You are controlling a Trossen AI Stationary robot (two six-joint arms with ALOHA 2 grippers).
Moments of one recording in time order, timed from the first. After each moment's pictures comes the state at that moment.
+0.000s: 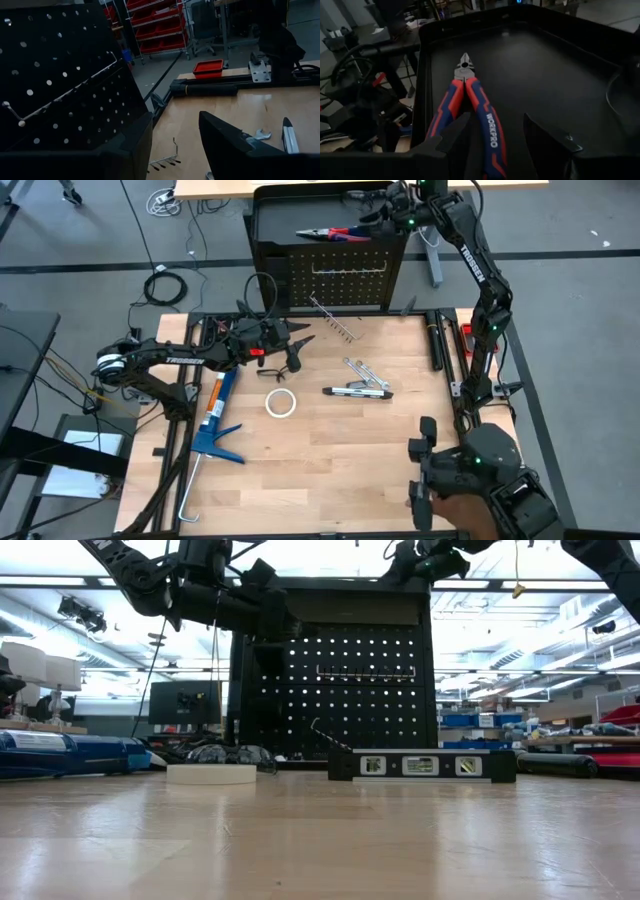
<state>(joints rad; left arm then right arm) 0.36 1.41 0.70 0.67 -0.05 0.25 -1.06 1.95 2.32 -0.78 -0.86 -0.16</state>
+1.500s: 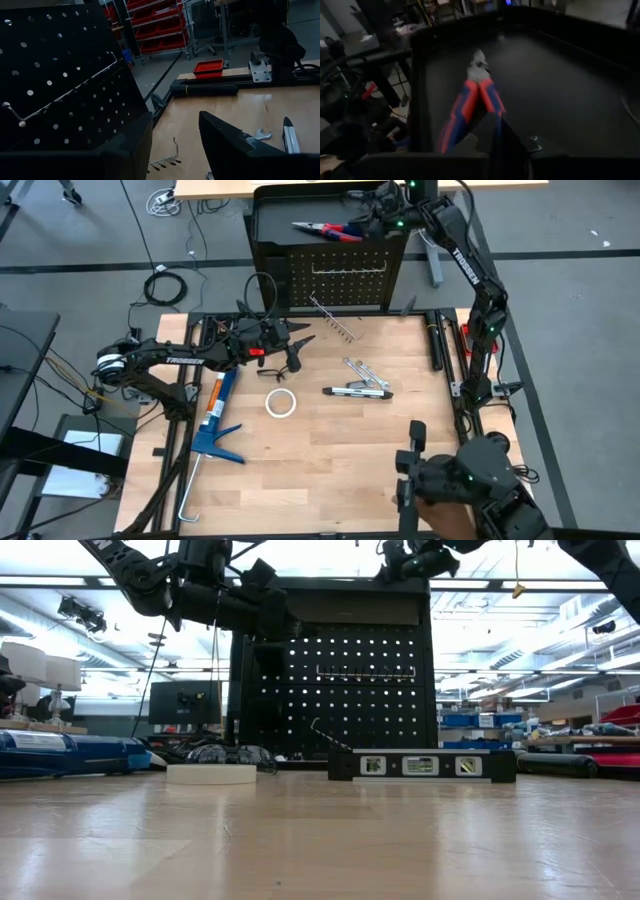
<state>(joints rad) 0.36 1.41 0.70 0.67 -0.05 0.25 -0.99 1.95 2.31 -0.70 -0.75 -0.06</state>
